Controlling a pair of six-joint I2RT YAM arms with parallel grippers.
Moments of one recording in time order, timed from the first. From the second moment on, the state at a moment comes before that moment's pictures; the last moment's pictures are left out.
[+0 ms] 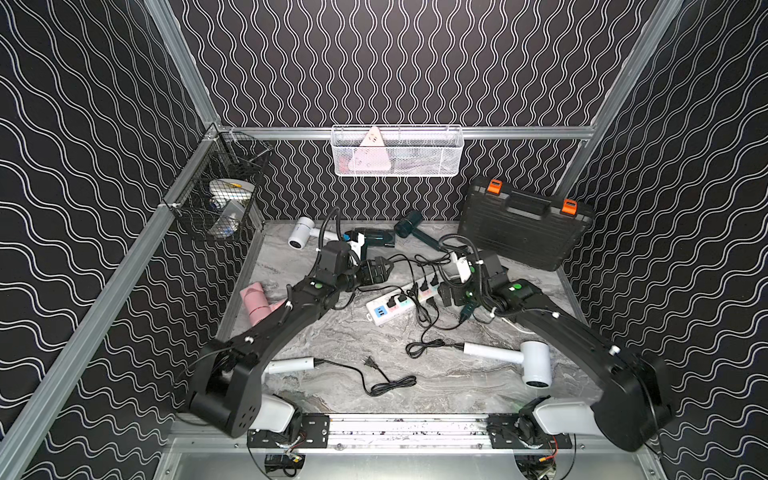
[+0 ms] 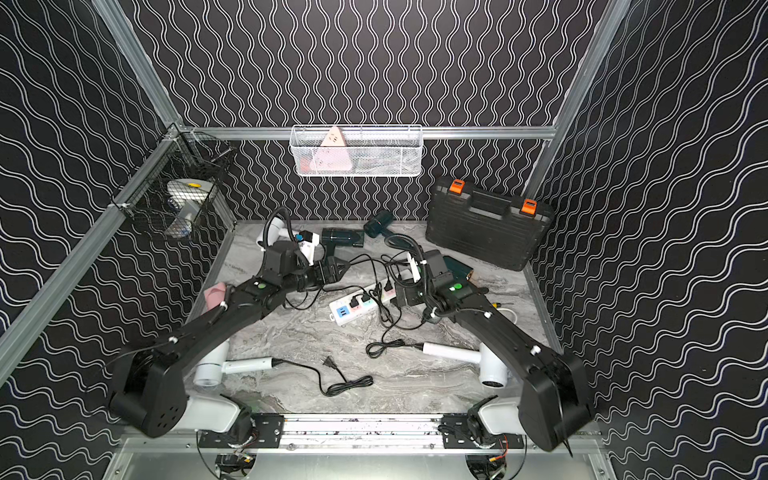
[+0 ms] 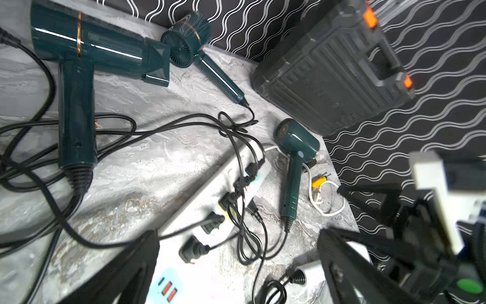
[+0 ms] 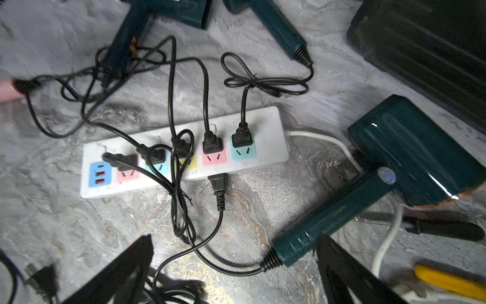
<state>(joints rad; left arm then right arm) -0.38 1.36 0.95 -0.08 0.28 -0.57 0.50 1.30 1.02 -0.51 0.07 0.19</state>
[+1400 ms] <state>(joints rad) -0.26 1.20 0.48 0.13 -0.01 -0.54 0.60 1.25 0.85 -0.49 -0.07 0.44</state>
